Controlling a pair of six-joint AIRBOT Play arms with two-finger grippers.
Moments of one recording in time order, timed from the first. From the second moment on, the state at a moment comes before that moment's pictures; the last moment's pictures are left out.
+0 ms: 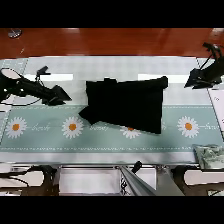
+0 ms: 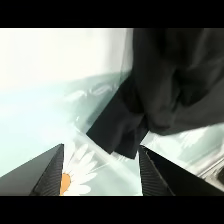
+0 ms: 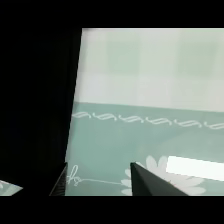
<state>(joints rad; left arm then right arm) 0.16 -1.50 1.10 0.87 -1.32 -1.23 -0.26 -1.57 1.62 -1.34 1.62 1.38</state>
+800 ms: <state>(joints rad) -0.06 -1.67 1.07 0.85 -1.26 -1.18 -0.27 -1.54 1.39 -1.36 1.63 1.34</state>
